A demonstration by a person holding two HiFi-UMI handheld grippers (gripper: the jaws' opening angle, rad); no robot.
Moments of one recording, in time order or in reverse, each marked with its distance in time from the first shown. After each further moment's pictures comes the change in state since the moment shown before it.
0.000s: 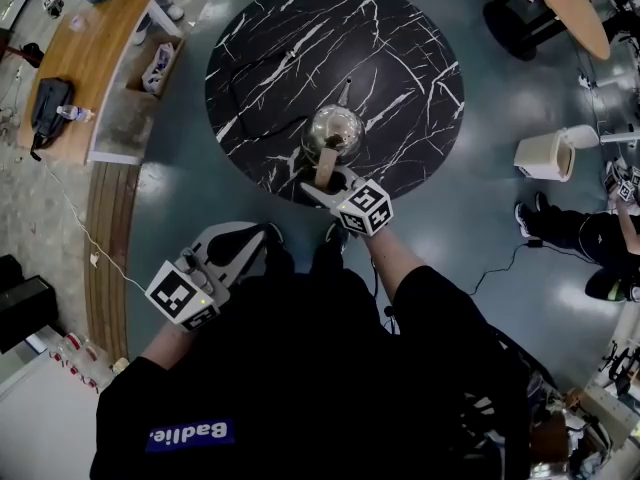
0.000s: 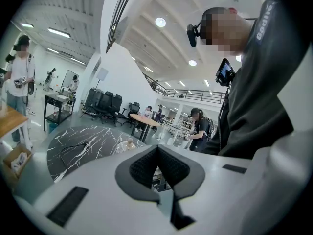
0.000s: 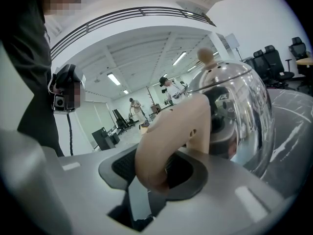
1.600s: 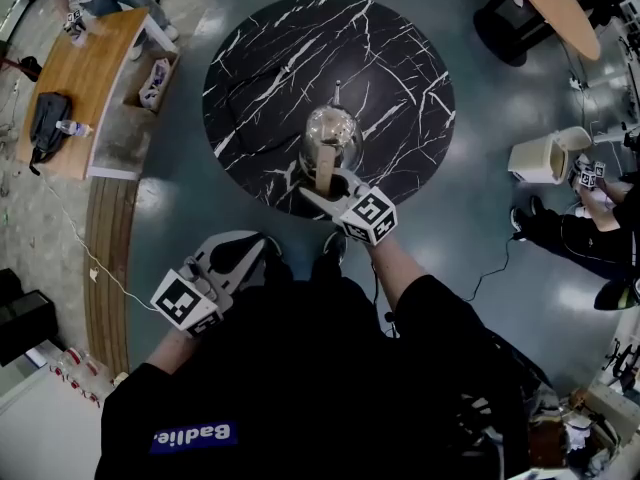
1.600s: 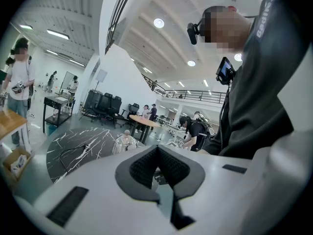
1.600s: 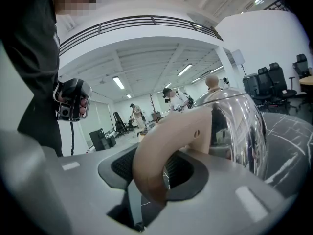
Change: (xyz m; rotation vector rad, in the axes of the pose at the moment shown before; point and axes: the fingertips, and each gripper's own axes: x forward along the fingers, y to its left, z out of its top) left arm 0.004 0.002 0.004 0.024 -0.023 0.004; right arm -0.020 0.006 0.052 -0.119 -0.093 -0.016
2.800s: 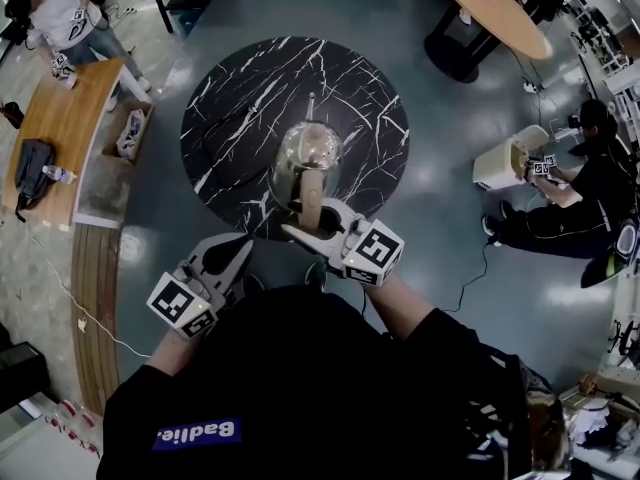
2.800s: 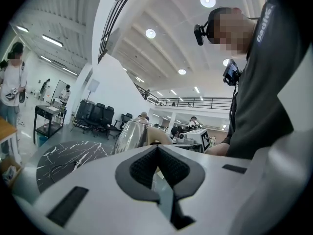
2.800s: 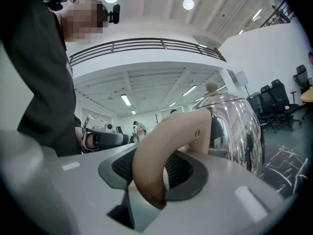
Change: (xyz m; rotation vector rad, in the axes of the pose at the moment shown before) left arm 0.006 -0.023 0.048 0.054 -0.120 -0.063; right arm -0.083 0.100 0.147 -0.062 -0.221 0.024
